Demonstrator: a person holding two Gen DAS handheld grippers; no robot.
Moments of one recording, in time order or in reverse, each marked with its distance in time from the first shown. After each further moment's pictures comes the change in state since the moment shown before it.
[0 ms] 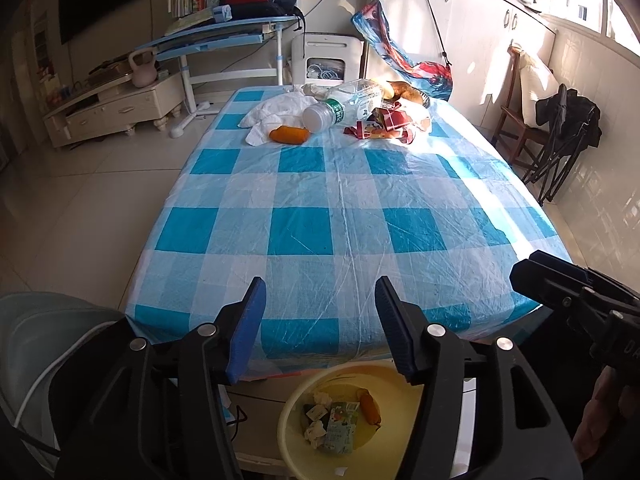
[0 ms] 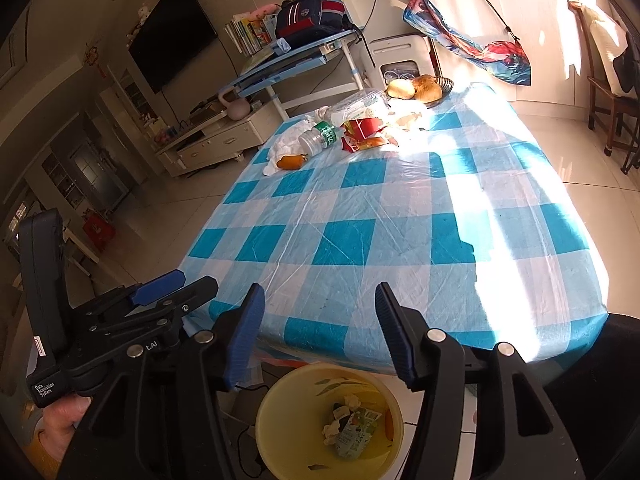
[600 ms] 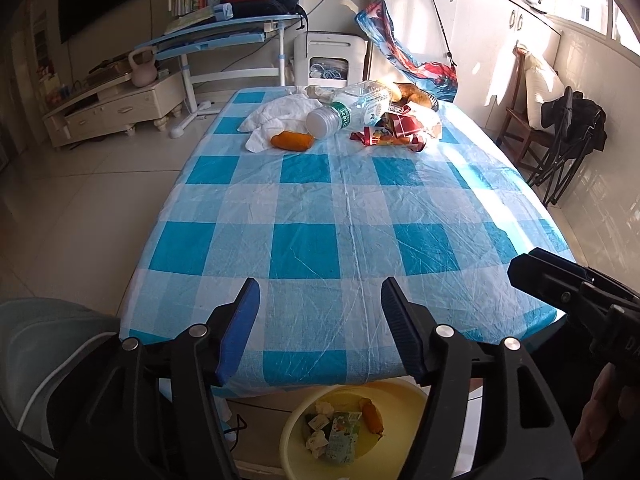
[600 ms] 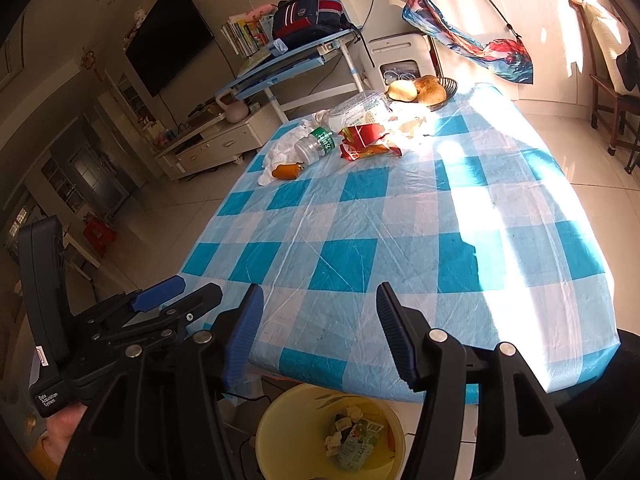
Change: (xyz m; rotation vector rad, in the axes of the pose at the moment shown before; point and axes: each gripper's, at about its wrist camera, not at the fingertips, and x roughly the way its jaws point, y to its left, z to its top) left arm 0.022 0.004 0.020 -0.008 0.004 0.004; right arm 0.011 -0.002 0.013 0.014 -0.001 0.003
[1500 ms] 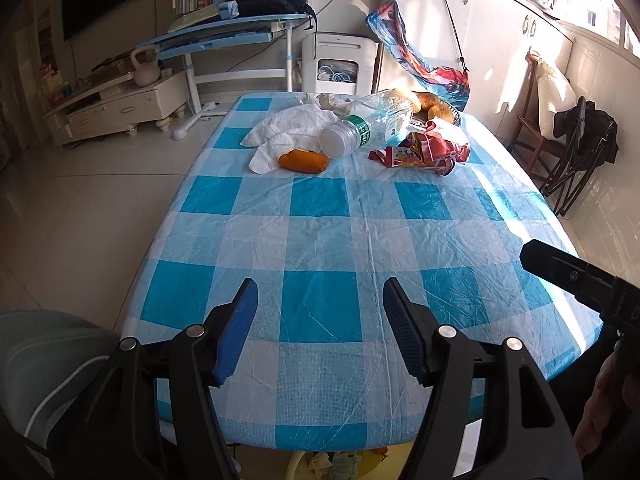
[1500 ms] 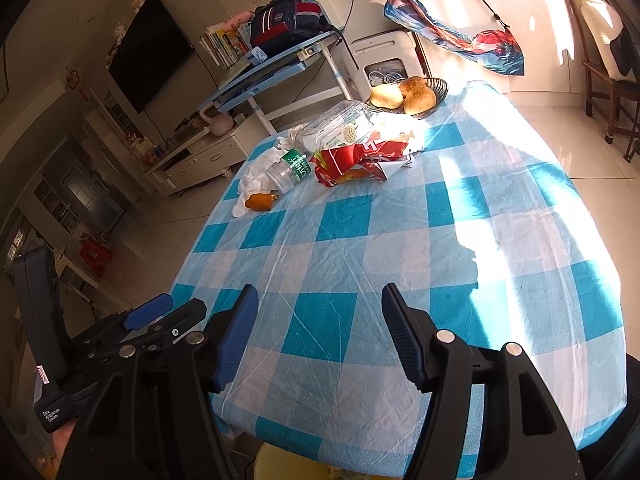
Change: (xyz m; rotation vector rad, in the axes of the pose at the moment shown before) left arm 0.033 0.012 0.032 -0.016 -0.003 0.014; right arm 0.031 -0.024 0.038 0.069 -0.014 -0.007
